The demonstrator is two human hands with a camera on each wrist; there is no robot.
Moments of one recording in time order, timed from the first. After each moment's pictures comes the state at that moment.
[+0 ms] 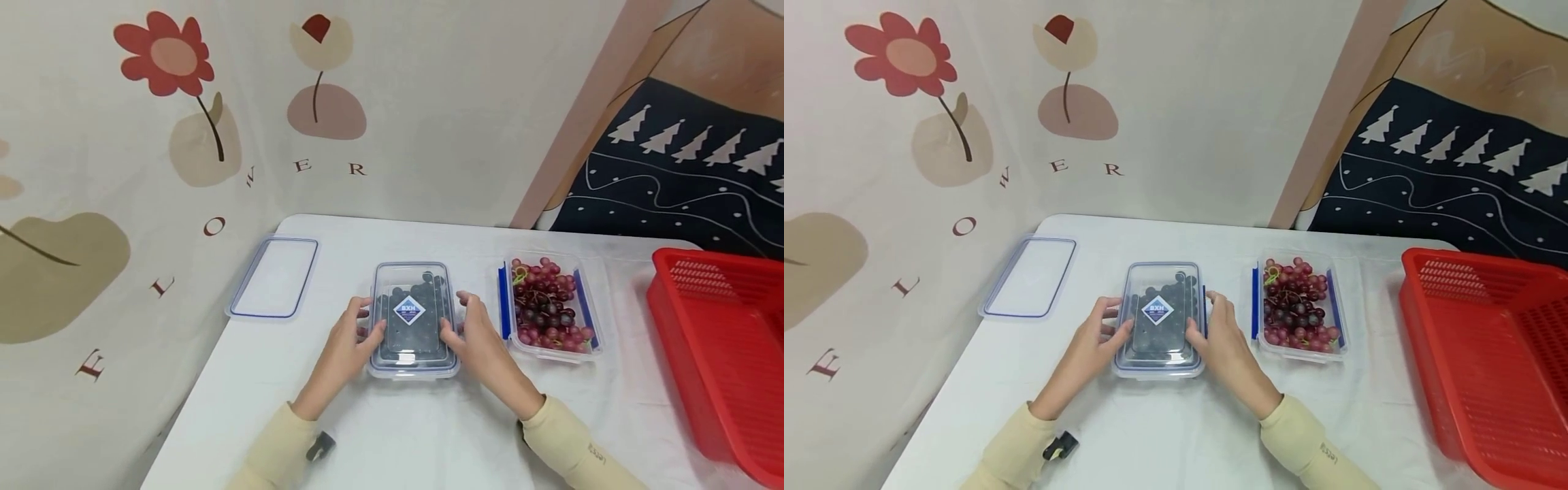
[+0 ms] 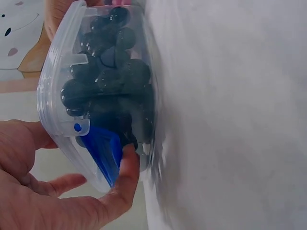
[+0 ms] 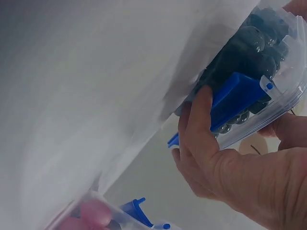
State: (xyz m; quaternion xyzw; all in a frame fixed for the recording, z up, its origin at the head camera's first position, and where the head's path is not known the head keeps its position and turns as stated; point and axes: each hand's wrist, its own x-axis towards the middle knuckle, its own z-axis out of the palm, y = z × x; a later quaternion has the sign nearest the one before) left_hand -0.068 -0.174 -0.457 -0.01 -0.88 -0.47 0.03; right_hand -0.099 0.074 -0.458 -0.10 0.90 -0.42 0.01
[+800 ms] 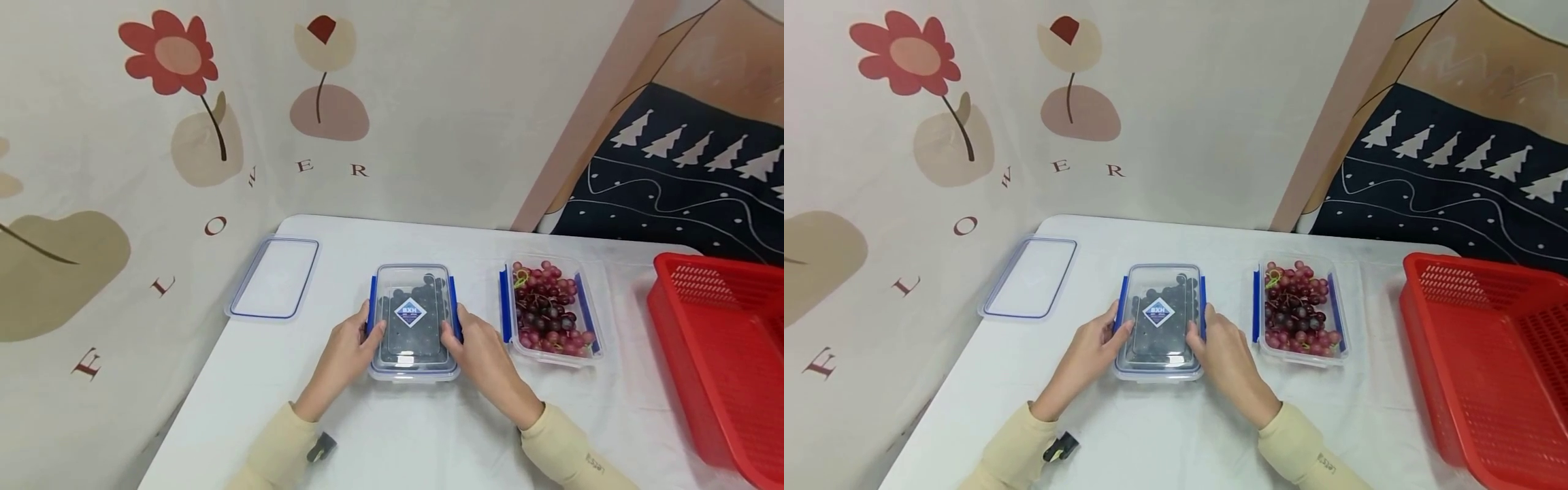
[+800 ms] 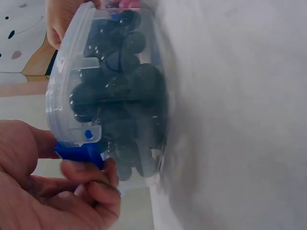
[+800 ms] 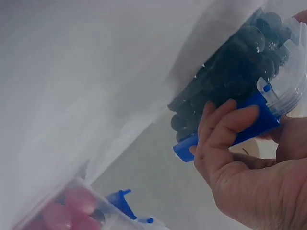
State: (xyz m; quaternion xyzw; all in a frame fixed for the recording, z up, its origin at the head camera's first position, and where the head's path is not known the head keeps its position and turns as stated) left_hand -0.065 -0.169 -0.449 -0.03 -0.89 -0.46 0.03; right_hand -0.093 0.074 -0.453 -0.17 0.93 -0.33 -0.07
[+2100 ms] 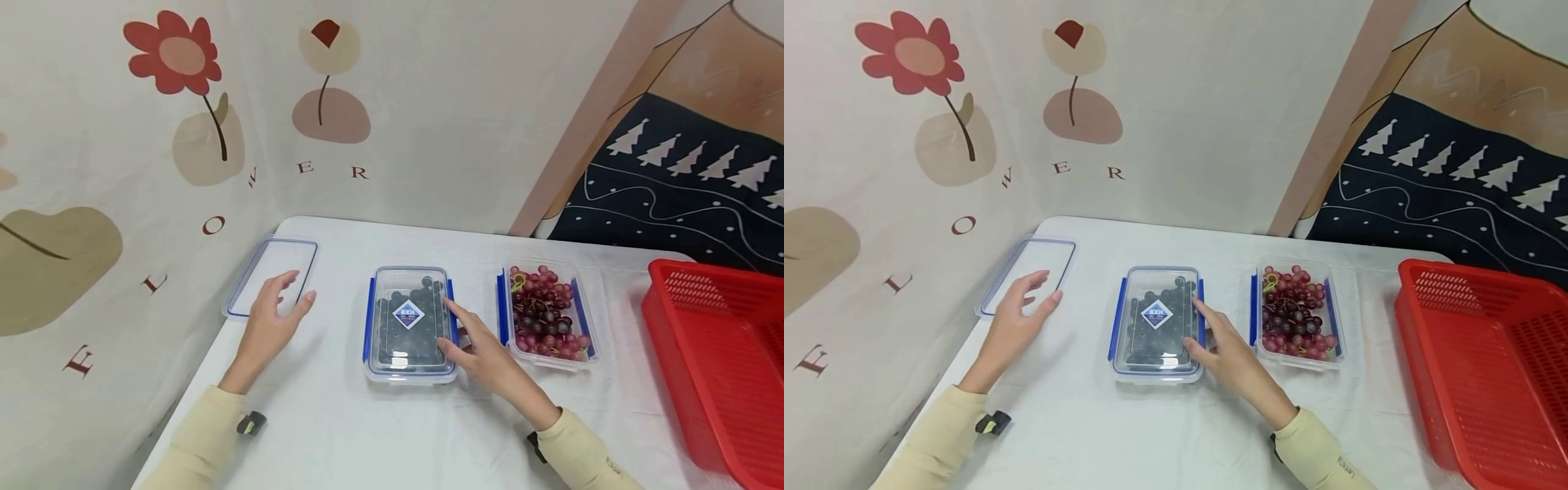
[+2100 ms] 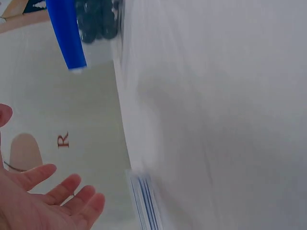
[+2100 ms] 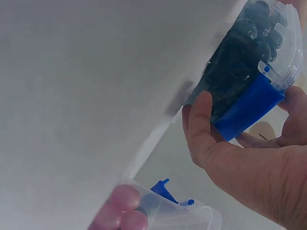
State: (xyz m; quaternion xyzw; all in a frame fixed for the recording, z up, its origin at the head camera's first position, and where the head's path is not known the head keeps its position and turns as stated) left_hand -0.086 -0.289 -0.451 0.00 -0.89 -0.44 0.15; right_hand -0.097 0.102 -0.460 -0.19 0.85 -0.48 0.12
